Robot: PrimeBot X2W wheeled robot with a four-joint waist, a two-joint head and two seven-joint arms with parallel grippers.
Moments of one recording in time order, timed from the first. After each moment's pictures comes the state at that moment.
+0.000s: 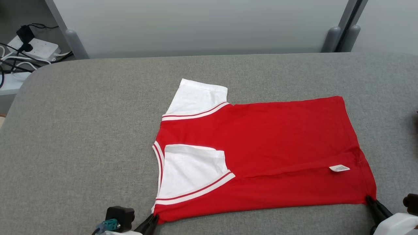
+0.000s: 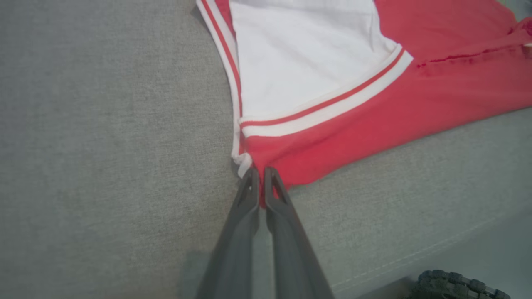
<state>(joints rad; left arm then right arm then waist) 0.06 0.31 -0.46 0.09 -0.52 0.13 0.22 -0.16 -0.41 0.36 0.69 0.74 0.13 -0.16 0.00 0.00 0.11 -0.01</state>
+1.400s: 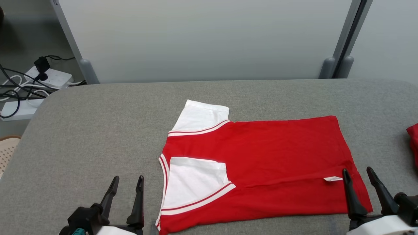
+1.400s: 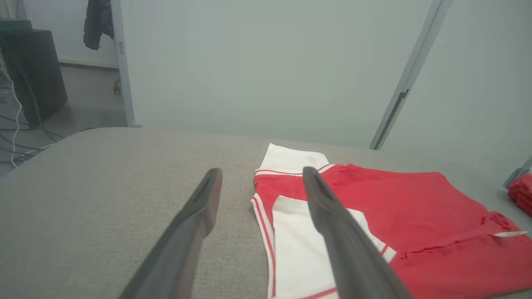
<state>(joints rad) 0.05 0.22 -0.31 0.11 -0.50 0.14 -0.25 0.02 -0.18 0.06 0.23 0.34 0.13 -0.25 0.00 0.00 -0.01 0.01</state>
